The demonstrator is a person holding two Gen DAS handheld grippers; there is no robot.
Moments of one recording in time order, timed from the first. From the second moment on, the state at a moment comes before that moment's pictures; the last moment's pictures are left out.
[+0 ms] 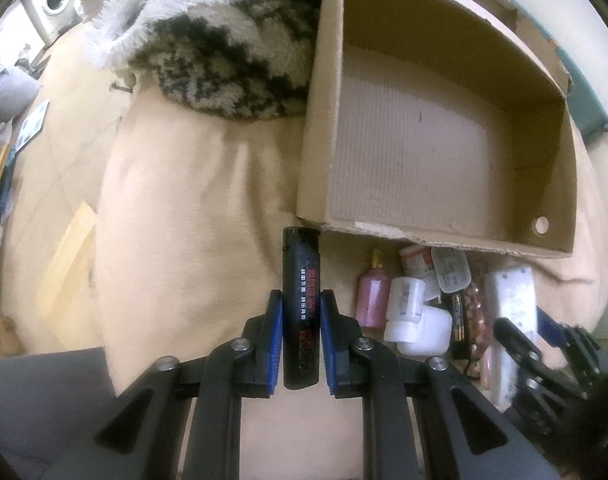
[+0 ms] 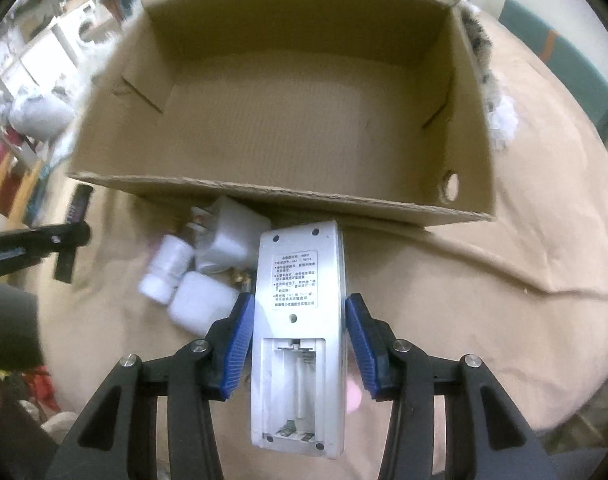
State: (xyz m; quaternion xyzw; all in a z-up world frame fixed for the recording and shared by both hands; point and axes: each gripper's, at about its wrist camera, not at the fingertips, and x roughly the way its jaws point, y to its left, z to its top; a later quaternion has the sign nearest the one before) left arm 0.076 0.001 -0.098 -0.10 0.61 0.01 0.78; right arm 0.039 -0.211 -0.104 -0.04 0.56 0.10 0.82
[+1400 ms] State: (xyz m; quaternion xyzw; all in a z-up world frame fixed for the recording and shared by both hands) left arm 0.181 -0.066 -0.079 -0.02 0.54 -0.03 0.84; right arm 0.177 -0.215 -0.079 0.08 0.50 0.13 0.85
